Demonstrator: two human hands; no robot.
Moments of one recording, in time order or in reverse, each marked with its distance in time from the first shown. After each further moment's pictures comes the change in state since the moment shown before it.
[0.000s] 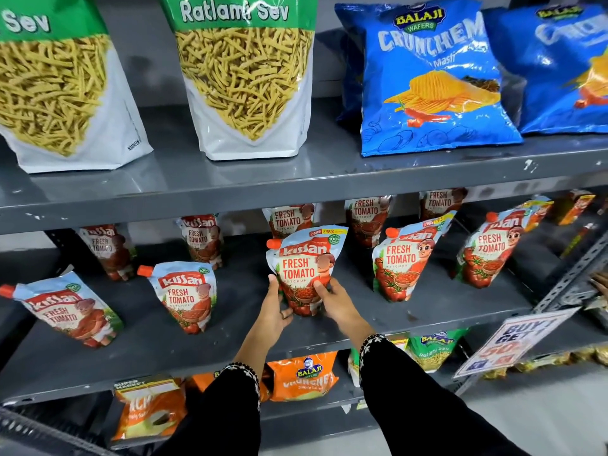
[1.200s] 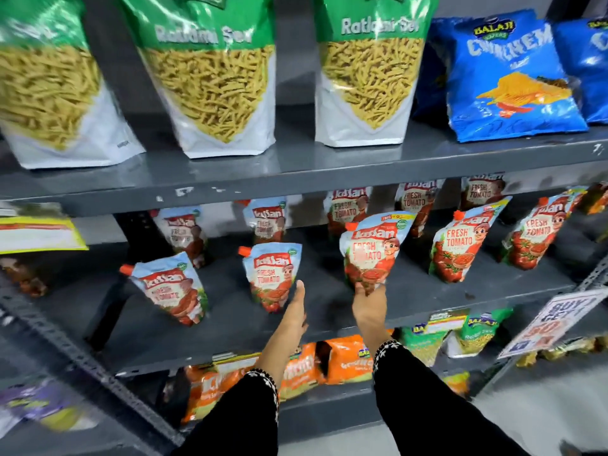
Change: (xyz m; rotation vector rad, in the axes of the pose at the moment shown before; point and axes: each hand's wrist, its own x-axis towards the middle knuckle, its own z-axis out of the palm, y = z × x) left_hand -0.050 0.015 -0.129 0.077 0.008 -0.066; right_hand -0.071 0.001 0.119 -0.068 0.585 0.001
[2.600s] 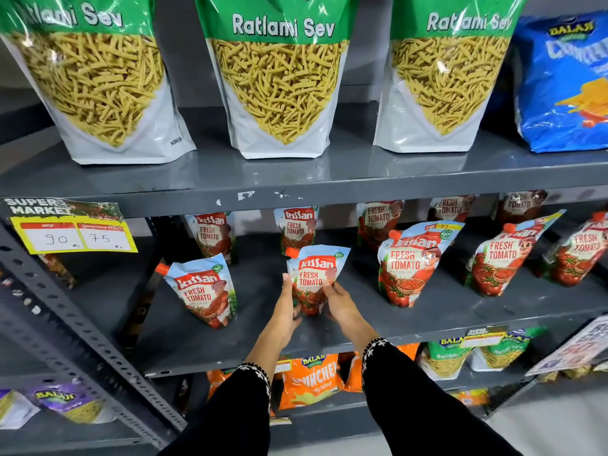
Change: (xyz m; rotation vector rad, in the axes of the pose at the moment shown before) left_hand 0.015 0.040 -0.076 -0.034 0.001 0.065; right_hand -0.039 -0.028 0.101 0.041 -0.548 0.101
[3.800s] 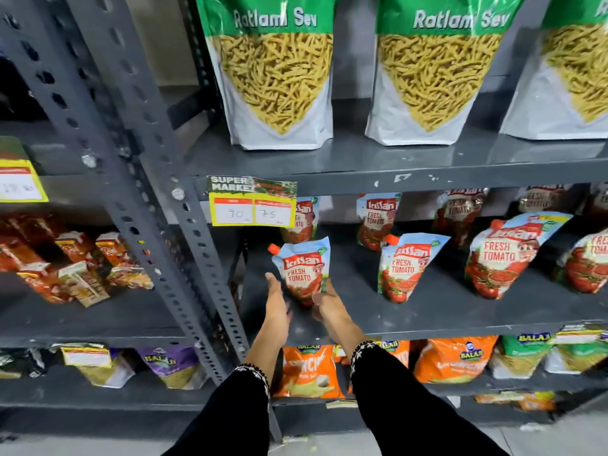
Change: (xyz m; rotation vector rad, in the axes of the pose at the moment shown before) left_hand -0.050 0.041 -0.185 -0.193 0.212 0.074; right_hand -0.049 0.014 0.210 0.105 -0.139 0.049
